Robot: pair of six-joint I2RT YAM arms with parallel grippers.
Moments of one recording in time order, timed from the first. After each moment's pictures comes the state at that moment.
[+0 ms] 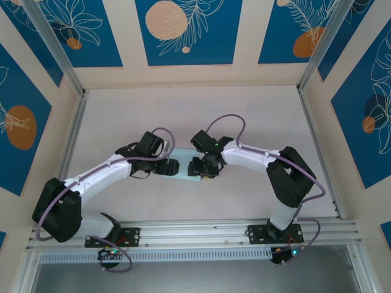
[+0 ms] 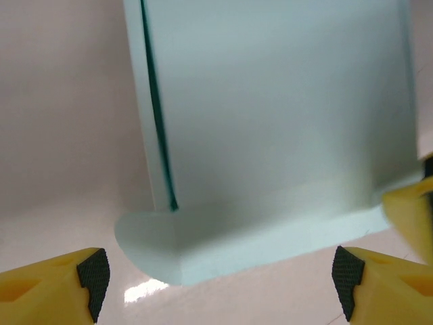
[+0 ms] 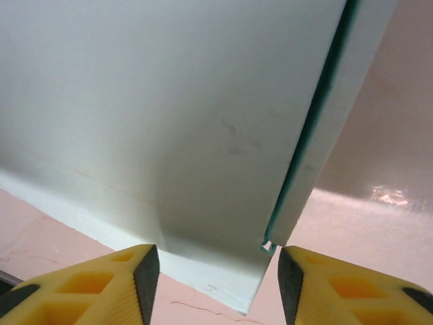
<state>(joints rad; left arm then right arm) -0.58 1.35 0.82 -0.57 0.16 -0.38 0.79 1.72 1.14 -0.69 -0.24 0.80</state>
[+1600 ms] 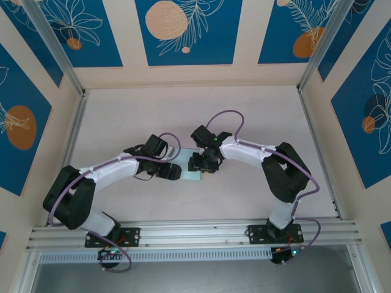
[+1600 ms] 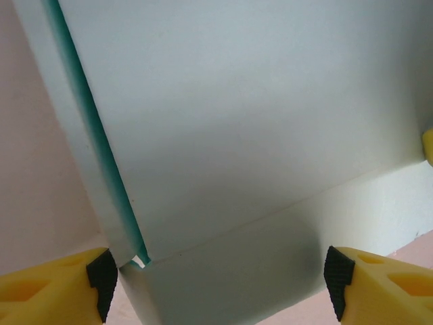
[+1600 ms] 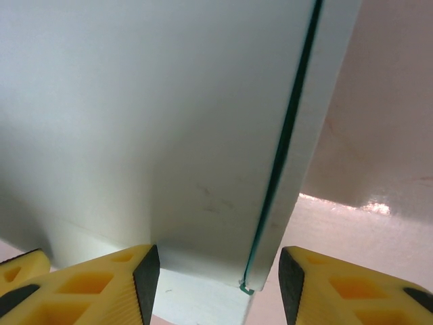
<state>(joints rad) -0.58 1.47 0.82 -0.49 0.22 -0.31 0.74 1.79 1.19 -0.70 -0.23 0.74</state>
